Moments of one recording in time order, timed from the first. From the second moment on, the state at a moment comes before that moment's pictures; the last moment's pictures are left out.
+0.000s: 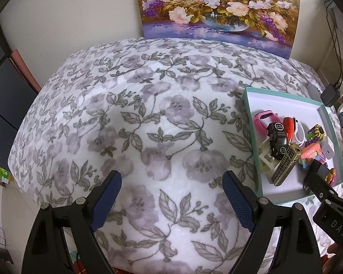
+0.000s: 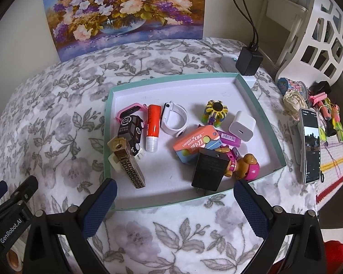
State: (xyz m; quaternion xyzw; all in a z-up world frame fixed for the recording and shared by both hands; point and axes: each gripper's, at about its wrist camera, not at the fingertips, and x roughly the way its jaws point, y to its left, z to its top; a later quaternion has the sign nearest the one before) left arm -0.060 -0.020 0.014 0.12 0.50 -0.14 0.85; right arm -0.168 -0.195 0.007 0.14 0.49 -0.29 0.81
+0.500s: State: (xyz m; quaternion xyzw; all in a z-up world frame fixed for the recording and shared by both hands) left arm -0.059 -0.020 0.013 0.12 0.50 -0.14 0.85; right arm -0.167 -0.195 0.006 0.14 0.49 -0.29 0.81
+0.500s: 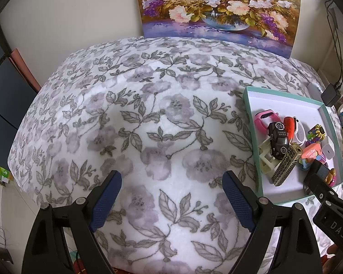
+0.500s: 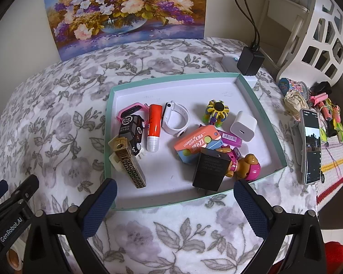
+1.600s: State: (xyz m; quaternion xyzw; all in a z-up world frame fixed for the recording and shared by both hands) left arm -0.059 -0.017 0.011 0.11 0.50 -0.14 0.85; right arm -0.166 -0.196 0.006 0.14 0.49 -0.29 0.81
